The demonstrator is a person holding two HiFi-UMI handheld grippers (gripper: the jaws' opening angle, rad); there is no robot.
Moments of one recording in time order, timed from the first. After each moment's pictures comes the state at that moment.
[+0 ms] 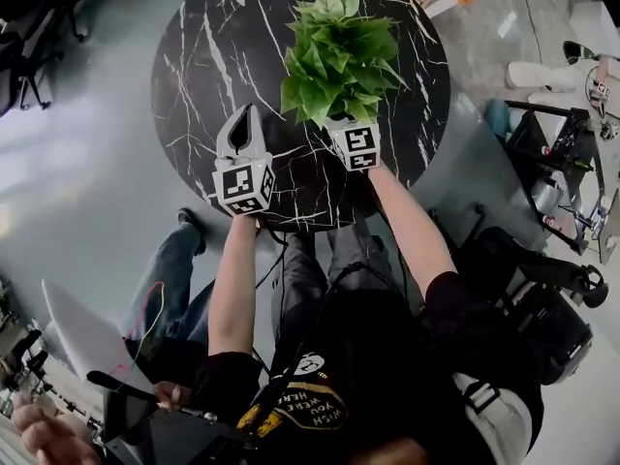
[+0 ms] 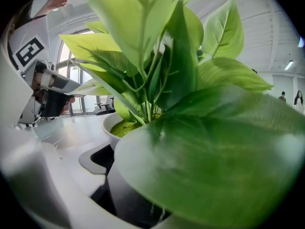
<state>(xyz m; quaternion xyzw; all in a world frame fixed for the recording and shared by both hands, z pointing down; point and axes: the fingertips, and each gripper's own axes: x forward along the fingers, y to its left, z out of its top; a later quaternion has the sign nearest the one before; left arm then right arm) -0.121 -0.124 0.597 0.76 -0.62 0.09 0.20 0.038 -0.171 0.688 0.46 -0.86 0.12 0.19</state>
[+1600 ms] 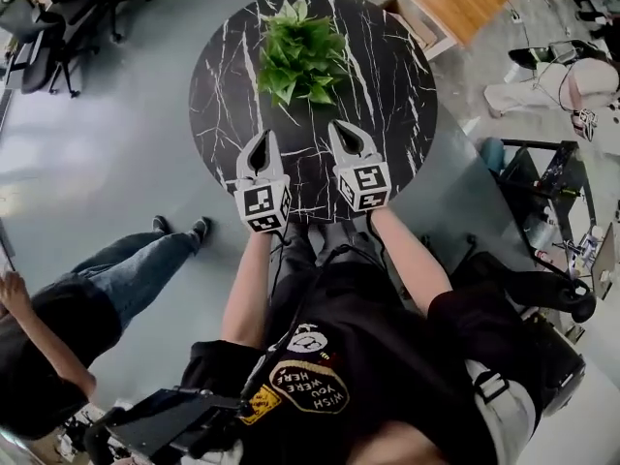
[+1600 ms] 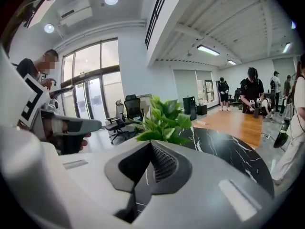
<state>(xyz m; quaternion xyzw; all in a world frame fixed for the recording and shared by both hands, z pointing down) -0.117 -0.048 0.490 0.73 -0.65 0.08 0.19 0.014 -0.083 0.519 0.42 -0.88 0.16 0.13</state>
